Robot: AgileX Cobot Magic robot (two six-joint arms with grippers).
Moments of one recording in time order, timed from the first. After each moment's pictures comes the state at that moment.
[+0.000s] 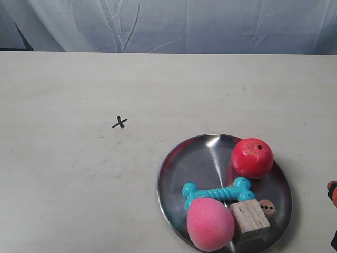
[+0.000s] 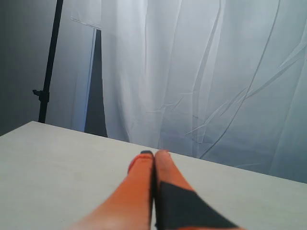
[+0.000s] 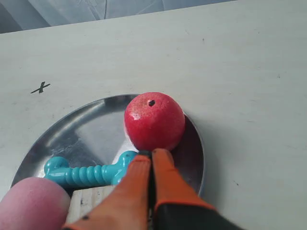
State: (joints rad) left arm 0.05 0.01 0.00 -1.13 -0.04 0.92; right arm -0.02 0.01 -0.07 0.40 0.59 -0.16
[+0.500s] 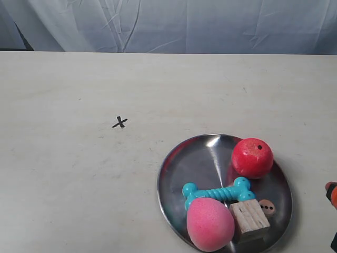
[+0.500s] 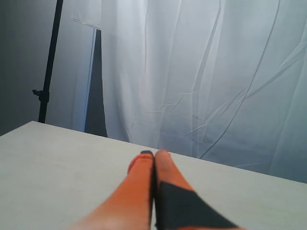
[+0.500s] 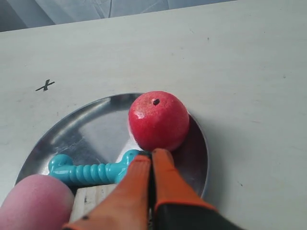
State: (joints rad) left arm 0.05 0.01 0.00 -1.13 -0.04 0.92; right arm -0.01 0.01 -0.07 0.40 0.59 -0.16
